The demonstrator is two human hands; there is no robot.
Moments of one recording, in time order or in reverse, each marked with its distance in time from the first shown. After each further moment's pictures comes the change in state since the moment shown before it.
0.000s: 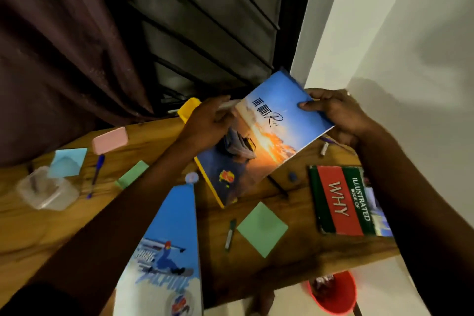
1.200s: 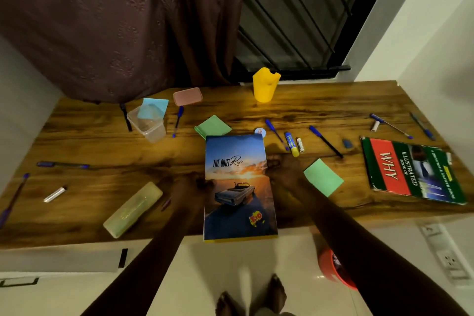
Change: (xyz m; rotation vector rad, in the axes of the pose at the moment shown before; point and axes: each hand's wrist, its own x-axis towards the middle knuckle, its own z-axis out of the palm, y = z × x) left_hand -0.332 -0.178 -0.087 -0.117 0.069 -0.662; right_hand -0.123 0.207 0.260 -0.563 0.018 0.117
